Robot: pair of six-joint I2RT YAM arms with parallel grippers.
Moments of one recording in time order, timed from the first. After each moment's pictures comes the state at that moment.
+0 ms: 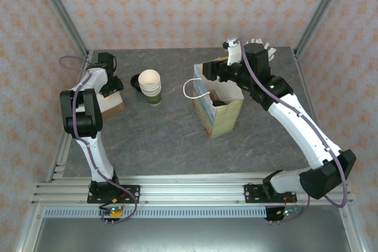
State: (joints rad) left arm 0.18 2.02 1.54 -0.75 -0.14 -0.44; right arm 0.49 1.33 1.43 -0.47 -0.23 0.24
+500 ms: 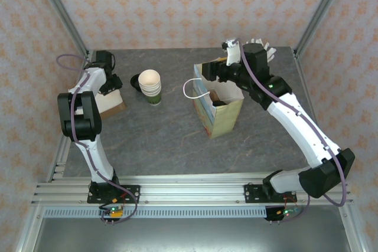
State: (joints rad) left arm 0.18 1.98 1.53 -0.75 -0.13 -0.44; right arm 0.49 1.34 1.43 -0.47 -0.24 0.24
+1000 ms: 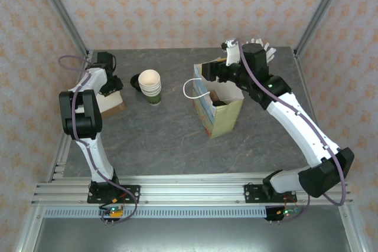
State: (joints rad) left arm 0.18 2.01 1.54 -0.75 -0.13 -0.44; right arm 0.49 1.35 1.43 -0.47 -0.24 0.24
